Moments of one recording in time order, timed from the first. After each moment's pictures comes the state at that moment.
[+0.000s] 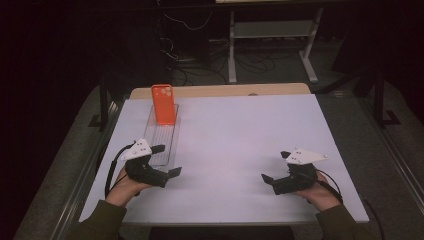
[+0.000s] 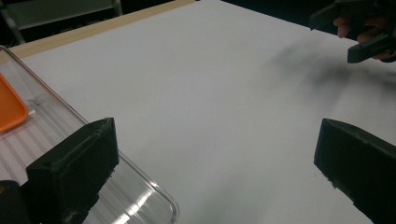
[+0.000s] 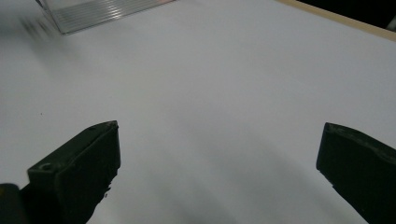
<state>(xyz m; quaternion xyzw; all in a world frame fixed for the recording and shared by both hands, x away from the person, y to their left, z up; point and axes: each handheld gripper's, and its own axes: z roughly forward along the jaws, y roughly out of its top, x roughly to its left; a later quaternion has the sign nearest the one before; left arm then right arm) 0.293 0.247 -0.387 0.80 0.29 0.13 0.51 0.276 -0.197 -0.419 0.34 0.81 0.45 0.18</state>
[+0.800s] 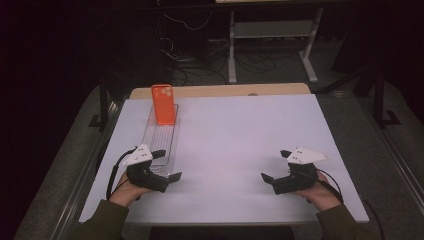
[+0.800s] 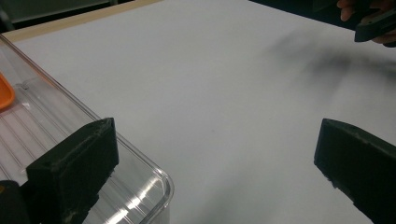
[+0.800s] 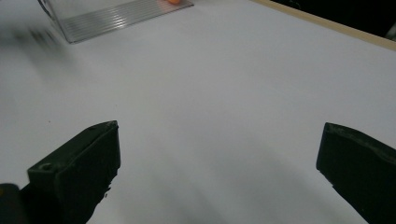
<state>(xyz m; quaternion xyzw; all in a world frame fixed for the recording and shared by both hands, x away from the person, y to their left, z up) 0.291 0.250 -0.403 0.80 0.29 0.13 0.51 0.274 -0.196 -0.413 0.34 0.80 0.46 0.18</state>
